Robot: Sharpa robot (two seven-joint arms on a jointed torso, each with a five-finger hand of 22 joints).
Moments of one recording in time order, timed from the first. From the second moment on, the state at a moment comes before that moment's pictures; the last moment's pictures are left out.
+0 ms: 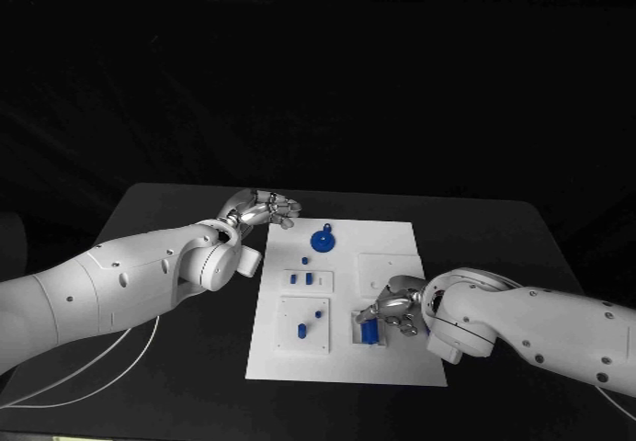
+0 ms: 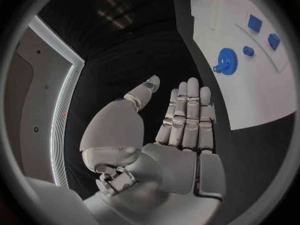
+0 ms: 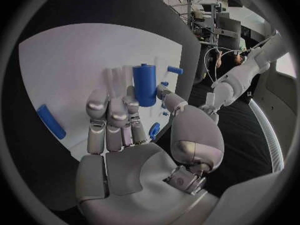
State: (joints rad) left arm 1.25 -0.68 -0.12 1.23 -0.21 -0.32 0.30; left_hand 1.03 -0.11 0.52 -0.24 0.06 0.90 0.16 0.25 0.54 1.19 0.13 0.08 0.13 0.99 0.06 0.69 0.29 0.03 0.72 -0.04 0.58 1.22; right arm 1.16 -0.77 -0.12 1.60 -0.93 -0.12 -0.58; right_hand 0.77 -0.14 0.70 -0.14 0.05 1.02 0.08 0.34 0.53 1.13 -0.02 1.09 1.18 1.31 -0.13 1.25 1.02 0.18 1.26 -0.08 1.05 1.31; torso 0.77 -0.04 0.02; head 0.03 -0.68
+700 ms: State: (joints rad) left arm 1.25 -0.68 -0.12 1.23 -0.21 -0.32 0.30; left_hand 1.03 -0.11 0.52 -0.24 0.06 0.90 0.16 0.25 0.54 1.19 0.13 0.08 0.13 0.99 0.06 0.69 0.29 0.03 0.72 -0.04 0.58 1.22; right arm 1.16 -0.76 -0.13 1.59 -0.95 -0.13 -0.59; right_hand 0.65 -0.18 0.53 -0.19 0.05 1.01 0.09 0.32 0.53 1.12 -0.02 1.07 1.18 1.31 -0.13 1.24 1.02 0.18 1.24 -0.09 1.05 1.31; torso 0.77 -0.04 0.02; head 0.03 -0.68
